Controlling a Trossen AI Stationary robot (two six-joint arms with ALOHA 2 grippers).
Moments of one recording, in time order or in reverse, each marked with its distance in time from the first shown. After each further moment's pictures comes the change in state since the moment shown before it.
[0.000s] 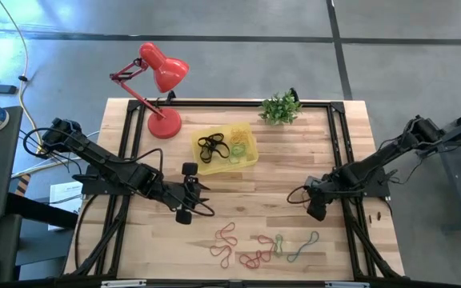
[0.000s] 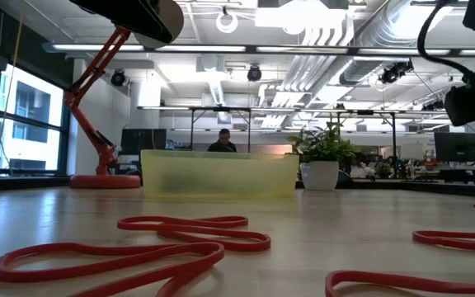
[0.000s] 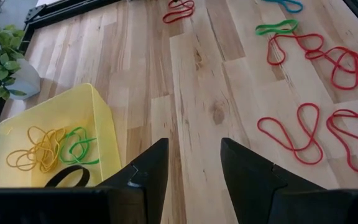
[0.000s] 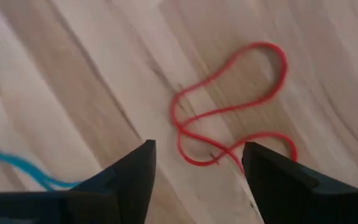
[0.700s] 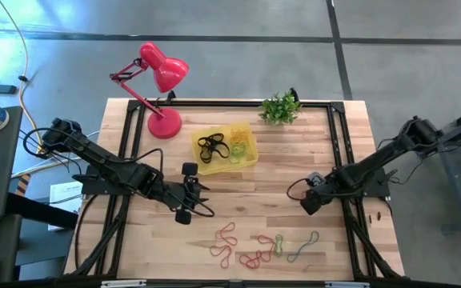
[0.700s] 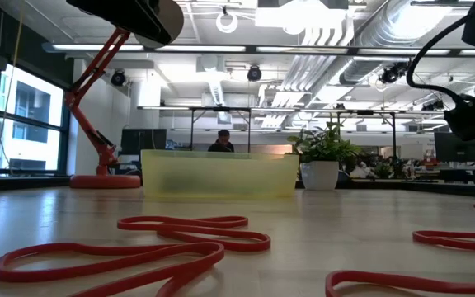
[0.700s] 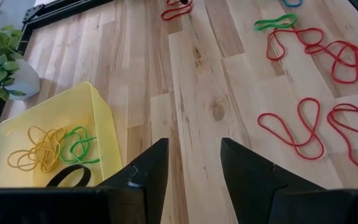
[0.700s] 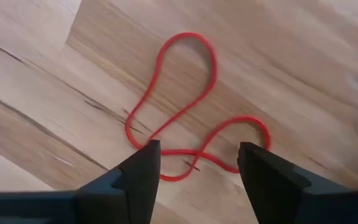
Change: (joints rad) left arm 0.000 0.000 0.000 -0.010 0.003 0.014; right arm 0.000 0.075 0.001 -0.033 0.036 0.404
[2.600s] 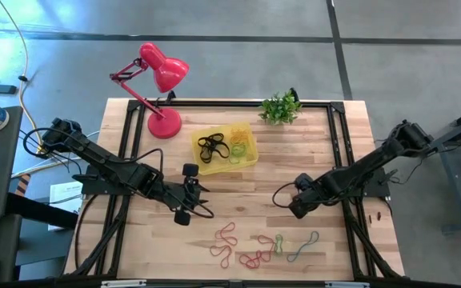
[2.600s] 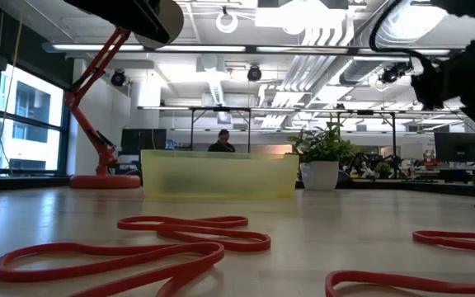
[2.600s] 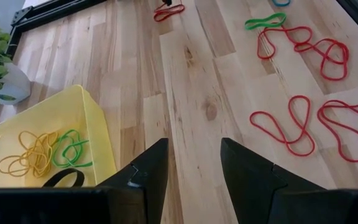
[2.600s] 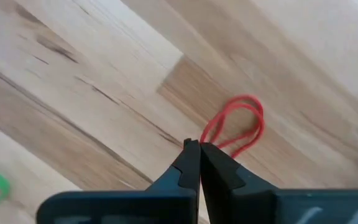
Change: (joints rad) left arm 0.000 0.000 0.000 0.002 0.033 0.017; right arm 0.000 0.238 0.285 -0.133 0.145 -0.105
